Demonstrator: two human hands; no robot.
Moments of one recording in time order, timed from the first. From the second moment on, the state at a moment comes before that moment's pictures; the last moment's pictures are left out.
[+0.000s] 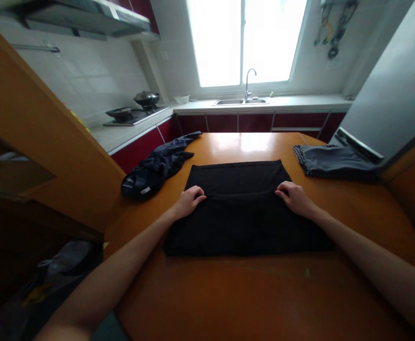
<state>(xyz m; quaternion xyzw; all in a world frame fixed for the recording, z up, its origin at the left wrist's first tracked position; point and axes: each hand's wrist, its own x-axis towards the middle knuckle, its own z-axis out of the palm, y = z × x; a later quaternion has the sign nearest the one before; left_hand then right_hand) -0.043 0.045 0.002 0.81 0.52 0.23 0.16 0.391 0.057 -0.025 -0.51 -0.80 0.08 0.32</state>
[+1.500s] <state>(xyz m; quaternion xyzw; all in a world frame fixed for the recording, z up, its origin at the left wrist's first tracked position) 0.039 -0.037 0.029 0.91 0.40 0.09 0.06 0.306 -0.039 0.001 -0.46 -0.85 0.00 0.23</state>
